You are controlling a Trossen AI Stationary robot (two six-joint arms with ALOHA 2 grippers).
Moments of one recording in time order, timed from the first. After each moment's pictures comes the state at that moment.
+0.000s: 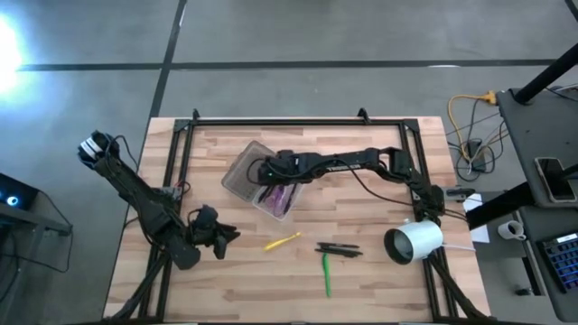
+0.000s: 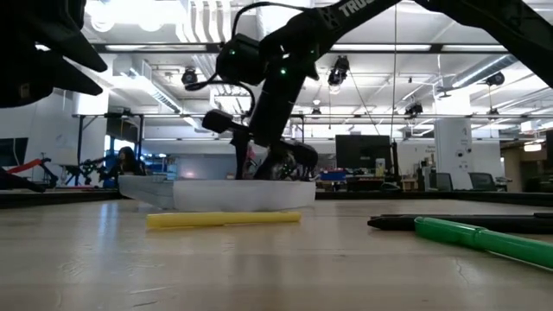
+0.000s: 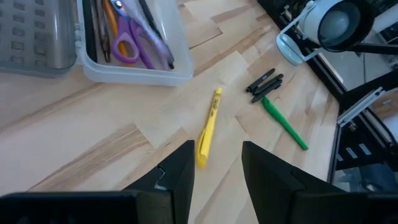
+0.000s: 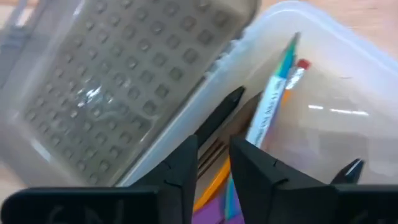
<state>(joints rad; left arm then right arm) -0.81 1.10 0.62 -0.38 -0.81 -1.51 -0.12 2.26 1.78 -0.61 0.25 1.29</state>
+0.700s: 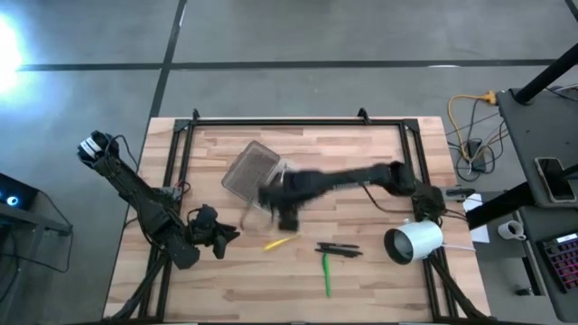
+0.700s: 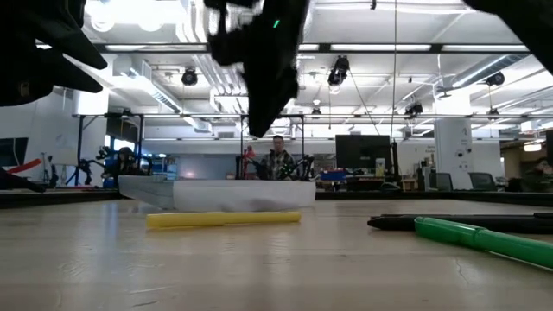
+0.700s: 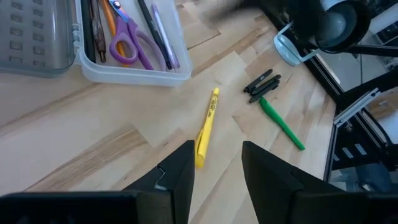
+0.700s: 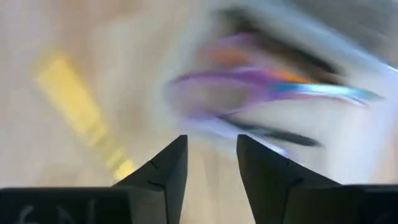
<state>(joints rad) -0.81 1.09 0.62 -0.38 -0.81 -1.50 0.08 2.25 2.10 -1.16 0.13 0.18</state>
